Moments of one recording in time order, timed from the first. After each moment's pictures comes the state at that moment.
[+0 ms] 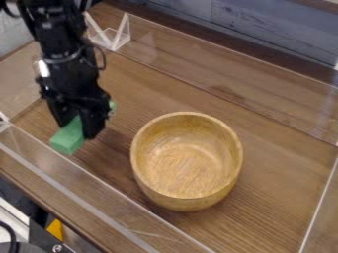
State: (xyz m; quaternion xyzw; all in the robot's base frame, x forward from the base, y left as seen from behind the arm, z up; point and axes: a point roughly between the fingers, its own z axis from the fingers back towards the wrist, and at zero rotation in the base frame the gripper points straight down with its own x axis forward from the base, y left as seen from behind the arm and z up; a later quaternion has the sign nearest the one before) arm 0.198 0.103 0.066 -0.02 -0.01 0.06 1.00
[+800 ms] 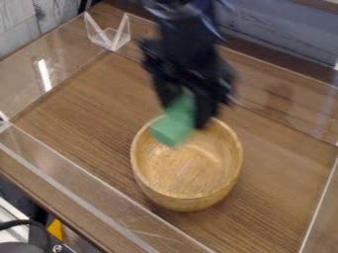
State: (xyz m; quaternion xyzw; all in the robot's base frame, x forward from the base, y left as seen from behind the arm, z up) arm 0.214 -0.063 0.132 -0.06 -0.04 -0.09 0.99
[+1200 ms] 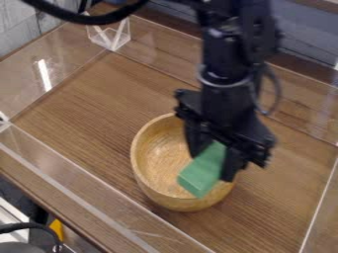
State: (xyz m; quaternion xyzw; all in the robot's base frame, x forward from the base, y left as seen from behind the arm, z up) arm 0.210 -0.068 0.100 -0.04 -0.04 -0.07 1.00
